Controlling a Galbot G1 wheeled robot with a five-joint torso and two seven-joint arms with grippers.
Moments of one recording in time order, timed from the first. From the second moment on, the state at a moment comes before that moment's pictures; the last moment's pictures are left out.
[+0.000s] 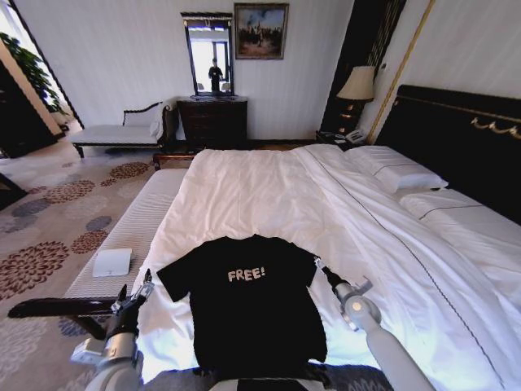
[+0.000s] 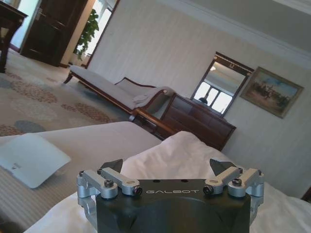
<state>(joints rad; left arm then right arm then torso) 1.77 -1.50 -0.83 -2.17 -0.78 -0.04 -0.05 -1.19 1.09 0.43 1.47 1.33 -0.14 0.00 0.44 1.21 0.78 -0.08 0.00</state>
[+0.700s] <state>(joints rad) 1.72 -1.47 -0.83 -2.14 -0.76 0.02 -0.10 -1.12 1.14 0.42 1.36 1.23 -0.10 -0.05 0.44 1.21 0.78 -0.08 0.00</state>
